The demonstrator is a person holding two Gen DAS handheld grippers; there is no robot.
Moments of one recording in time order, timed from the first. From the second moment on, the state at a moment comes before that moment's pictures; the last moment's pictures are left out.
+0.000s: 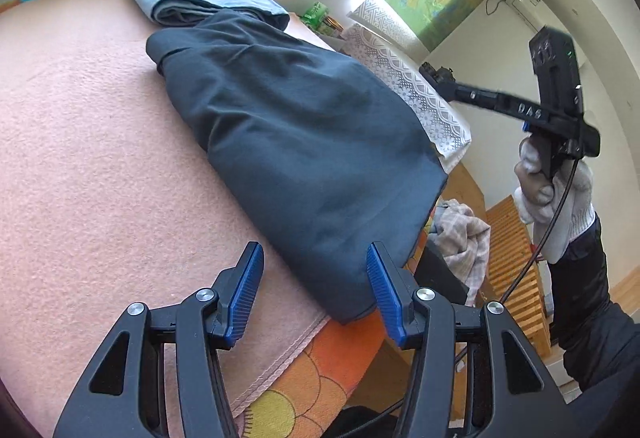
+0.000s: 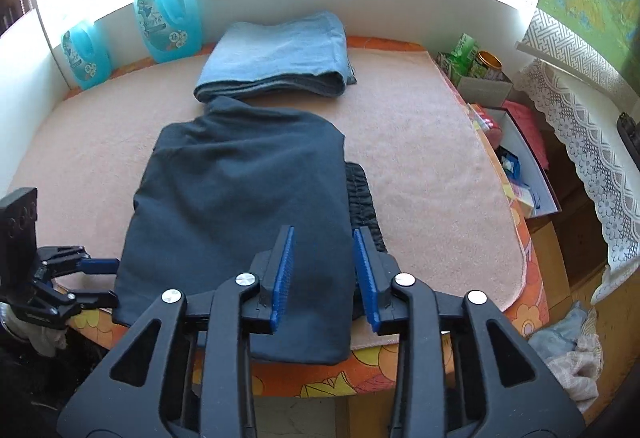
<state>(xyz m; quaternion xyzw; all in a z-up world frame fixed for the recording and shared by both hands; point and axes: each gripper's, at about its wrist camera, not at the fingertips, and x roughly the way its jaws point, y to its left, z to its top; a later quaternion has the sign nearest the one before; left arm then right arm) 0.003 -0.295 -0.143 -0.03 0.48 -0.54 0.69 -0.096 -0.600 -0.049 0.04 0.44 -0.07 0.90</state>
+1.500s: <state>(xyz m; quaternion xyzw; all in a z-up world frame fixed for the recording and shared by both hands) -0.020 -0.313 -0.144 -0.02 0.45 -0.55 0.70 0.173 -0.436 -0.141 -0.15 0.52 0.14 0.83</state>
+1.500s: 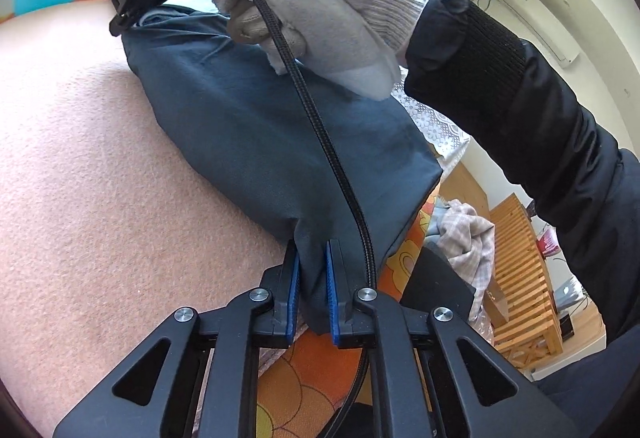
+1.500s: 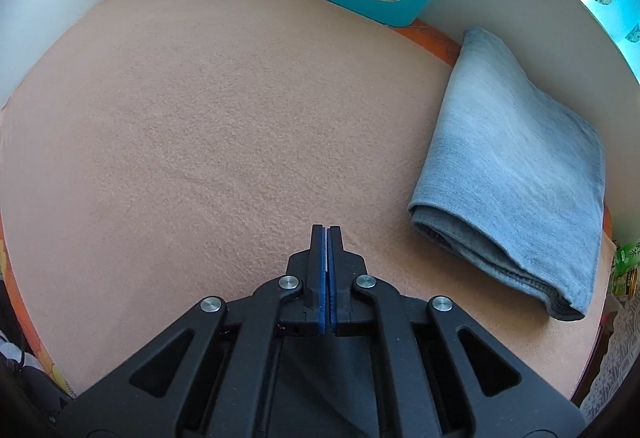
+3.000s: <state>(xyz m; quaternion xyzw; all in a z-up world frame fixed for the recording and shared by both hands) 0.035 -0.307 -0.087 0.04 0.38 -0.41 0.83 -0.050 -0.603 -0.088 0.02 0.39 -0.05 0.92</state>
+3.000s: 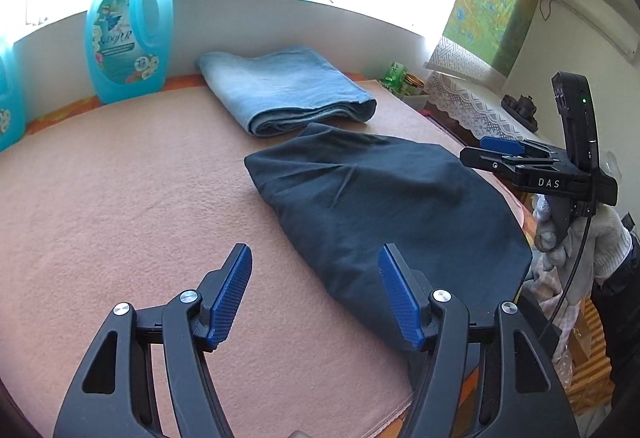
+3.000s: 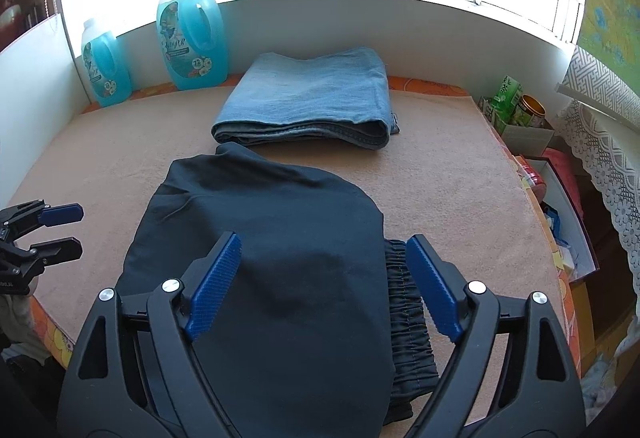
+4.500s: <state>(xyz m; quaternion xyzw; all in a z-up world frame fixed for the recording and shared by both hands) 0.098 -0.372 -0.144 -0.06 0.49 -0.45 0.74 -0.031 -0.687 -0.160 0.22 0.47 0.05 0.86</state>
